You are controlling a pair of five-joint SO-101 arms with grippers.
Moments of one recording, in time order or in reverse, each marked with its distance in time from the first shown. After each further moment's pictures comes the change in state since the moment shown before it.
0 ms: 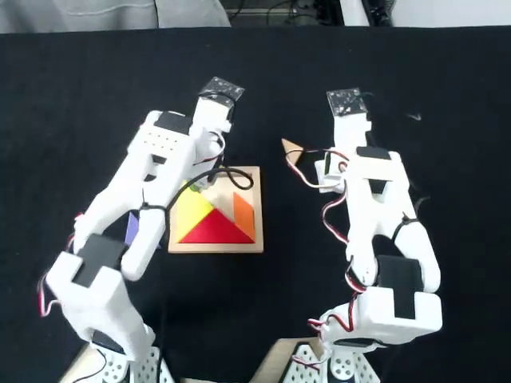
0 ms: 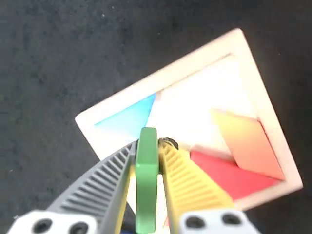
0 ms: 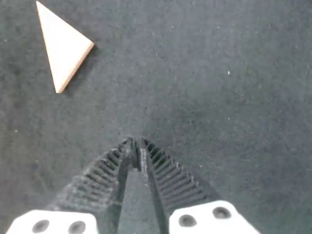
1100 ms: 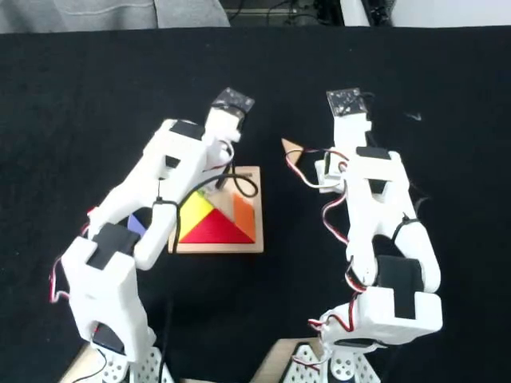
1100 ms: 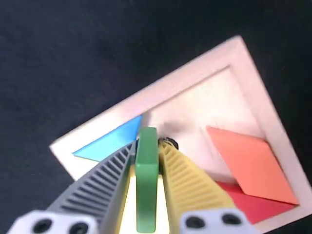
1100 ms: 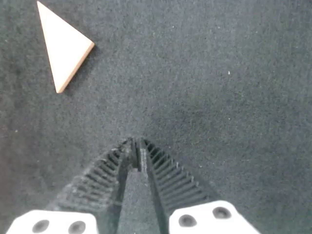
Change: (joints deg) left arm 1.8 6.5 0.5 -5.5 -1.9; right arm 0.0 0.0 0.0 0.0 0.0
